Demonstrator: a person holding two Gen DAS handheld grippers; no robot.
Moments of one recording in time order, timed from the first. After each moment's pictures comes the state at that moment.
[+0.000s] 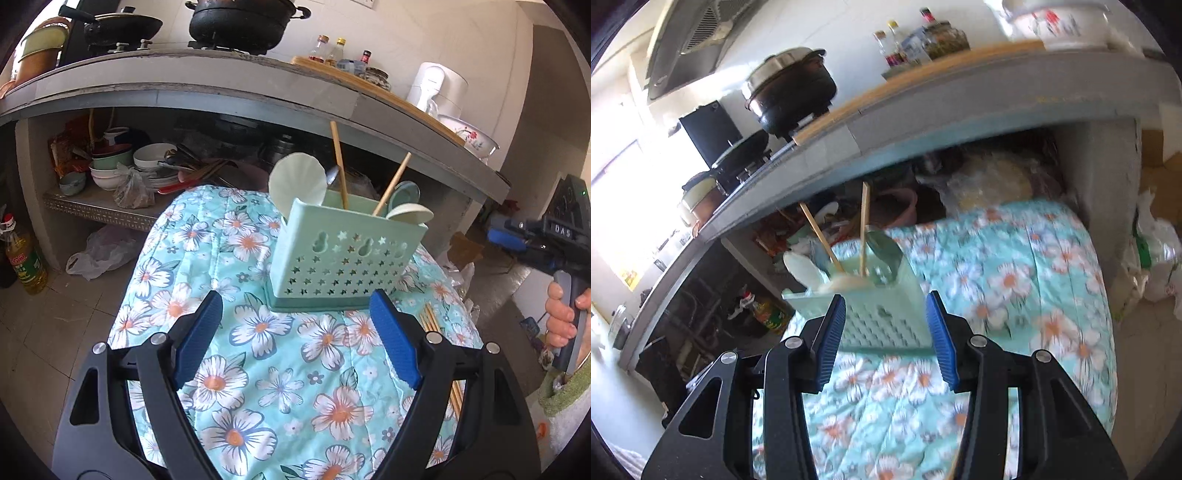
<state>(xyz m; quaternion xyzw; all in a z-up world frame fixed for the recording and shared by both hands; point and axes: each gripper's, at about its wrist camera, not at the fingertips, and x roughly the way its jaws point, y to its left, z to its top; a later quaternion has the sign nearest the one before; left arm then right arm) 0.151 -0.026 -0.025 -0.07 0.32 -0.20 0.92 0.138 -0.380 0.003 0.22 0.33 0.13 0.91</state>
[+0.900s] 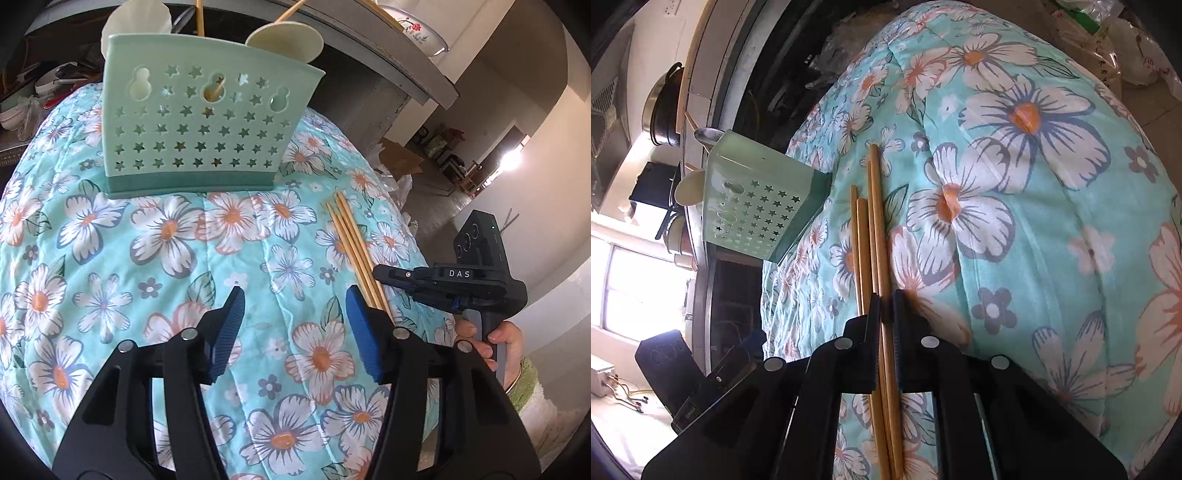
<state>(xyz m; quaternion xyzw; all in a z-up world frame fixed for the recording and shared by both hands) 0.133 -0.145 -0.095 -0.06 0.47 -0.35 0.81 0.079 -0.439 -0.189 0.44 0.45 0.11 0.77</state>
